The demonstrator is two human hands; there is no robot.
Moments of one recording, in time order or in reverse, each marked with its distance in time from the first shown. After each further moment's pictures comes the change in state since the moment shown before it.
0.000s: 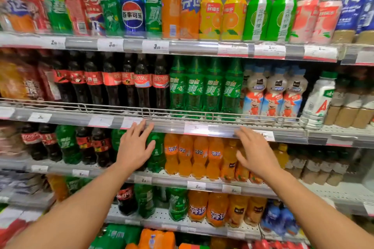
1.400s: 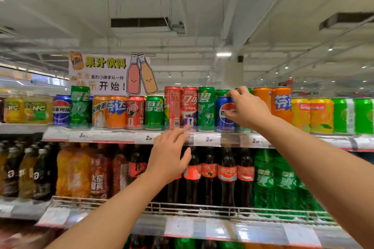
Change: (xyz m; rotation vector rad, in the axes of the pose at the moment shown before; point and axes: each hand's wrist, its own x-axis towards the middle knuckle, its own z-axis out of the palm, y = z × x) left_hand 0.153 -0.164 -0.230 -0.102 0.595 0.421; right_hand 0.326 -0.284 -0.251 -0.028 0.427 0.088
